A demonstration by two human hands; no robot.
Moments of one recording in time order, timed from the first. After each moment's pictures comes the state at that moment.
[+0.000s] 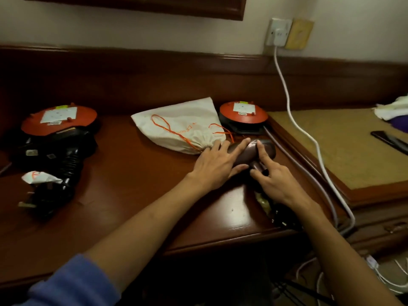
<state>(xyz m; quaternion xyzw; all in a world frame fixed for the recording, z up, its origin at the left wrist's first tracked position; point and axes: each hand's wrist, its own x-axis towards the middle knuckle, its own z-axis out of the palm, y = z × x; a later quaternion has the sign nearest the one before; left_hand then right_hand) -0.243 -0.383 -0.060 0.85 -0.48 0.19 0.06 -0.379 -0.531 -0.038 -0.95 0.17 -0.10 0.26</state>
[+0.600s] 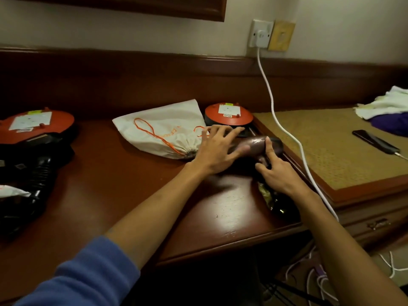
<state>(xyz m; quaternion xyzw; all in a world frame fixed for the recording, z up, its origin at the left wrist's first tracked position) -0.213 -0.444 -0.050 0.83 -0.47 0.20 0.23 -0.373 -0.585 -0.029 -0.92 0.26 -0.05 0.28</state>
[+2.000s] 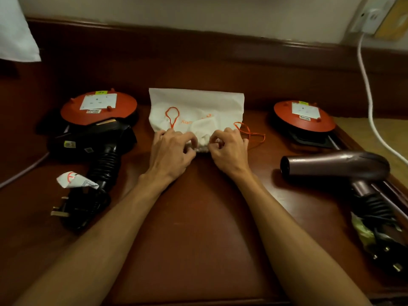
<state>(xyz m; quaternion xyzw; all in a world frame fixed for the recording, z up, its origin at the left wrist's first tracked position) -0.127 -0.209 -0.072 0.91 -0.25 0.22 0.25 -0.159 -0.375 -0.068 -0.93 0.05 -0.23 0.27</state>
